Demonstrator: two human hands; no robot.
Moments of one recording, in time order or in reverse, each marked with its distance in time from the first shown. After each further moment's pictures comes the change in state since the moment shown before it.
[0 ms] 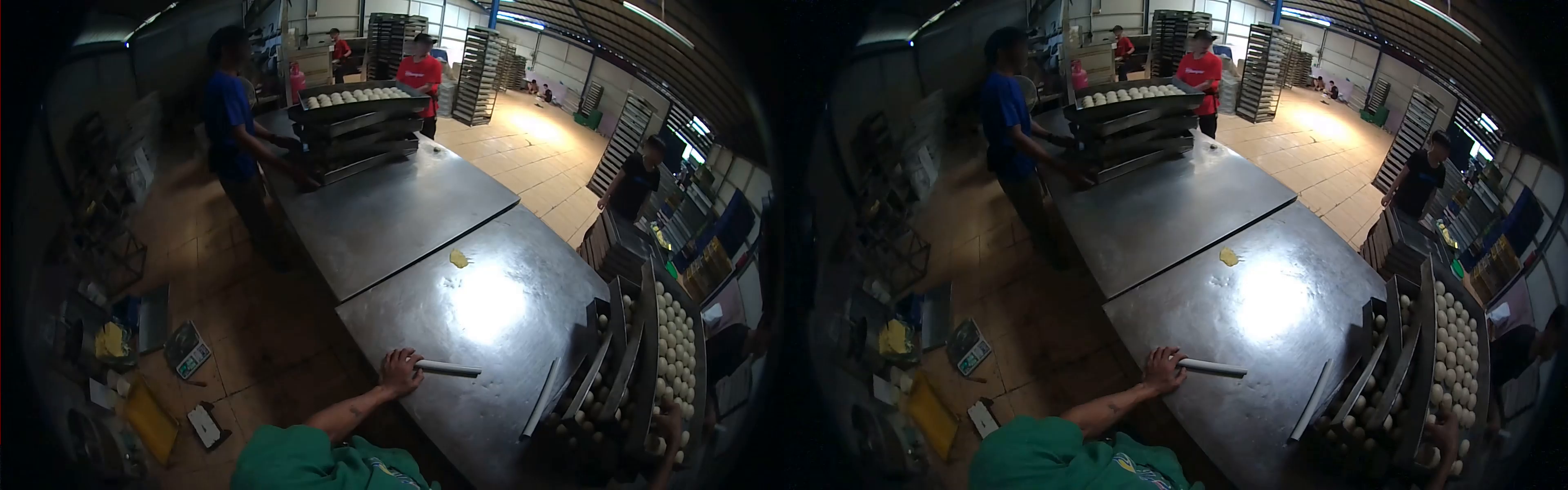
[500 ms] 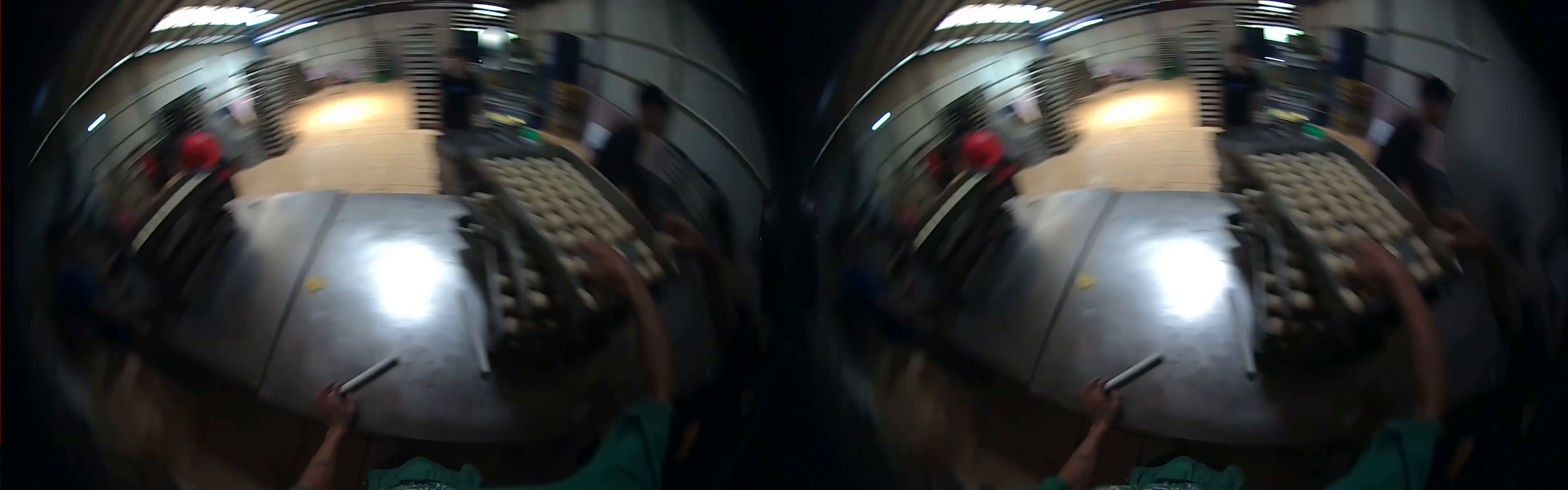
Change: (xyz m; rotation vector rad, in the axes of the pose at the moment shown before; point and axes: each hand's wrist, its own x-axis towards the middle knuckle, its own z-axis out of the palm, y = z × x) left_hand 0.005 -0.016 0.019 -0.012 -0.055 0.114; right_hand -0.046 -0.063 -0.012 -0.167 -0.048 -0.099
